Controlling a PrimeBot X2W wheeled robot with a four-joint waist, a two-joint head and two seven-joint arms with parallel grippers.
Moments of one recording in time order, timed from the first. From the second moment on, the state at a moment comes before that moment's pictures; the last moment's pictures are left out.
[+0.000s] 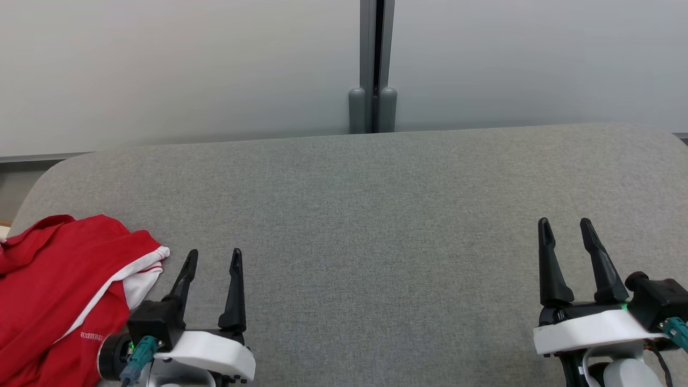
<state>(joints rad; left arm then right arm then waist) -0.05 0.11 -0.25 0.14 -0.32 0.14 -0.19 -0.09 -0.04 0.04 0.14 0.26 0.13 -0.19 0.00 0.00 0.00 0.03</state>
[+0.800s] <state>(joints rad) -0.02 0.05 -0.16 0.23 -0.29 0.02 -0.24 -0.09 -0.05 0.06 0.25 0.20 0.13 -0.24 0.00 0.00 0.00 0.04</state>
